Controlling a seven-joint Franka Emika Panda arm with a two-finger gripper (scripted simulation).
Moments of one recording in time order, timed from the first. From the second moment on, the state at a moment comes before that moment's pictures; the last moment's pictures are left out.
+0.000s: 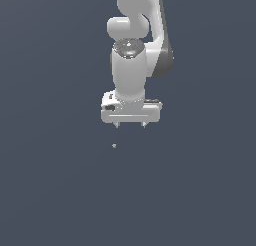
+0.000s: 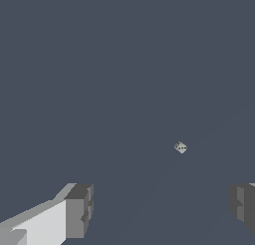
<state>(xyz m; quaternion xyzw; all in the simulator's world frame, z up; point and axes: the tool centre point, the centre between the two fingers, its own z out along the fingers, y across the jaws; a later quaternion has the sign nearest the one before) 0.014 0.010 0.195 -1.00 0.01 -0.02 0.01</state>
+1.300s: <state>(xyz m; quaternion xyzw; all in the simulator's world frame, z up) 0.015 0.017 0.201 -1.00 -0.04 -0.04 0.01</state>
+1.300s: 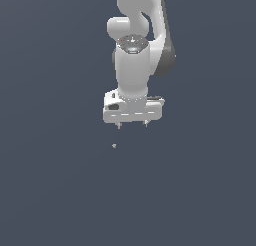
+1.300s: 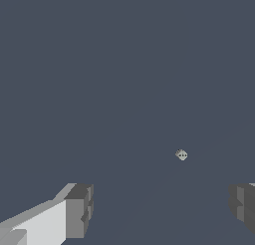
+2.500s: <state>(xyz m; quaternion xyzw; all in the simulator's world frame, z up) 0.015 -0.042 0.106 -0.95 -0.30 -0.01 0.00</state>
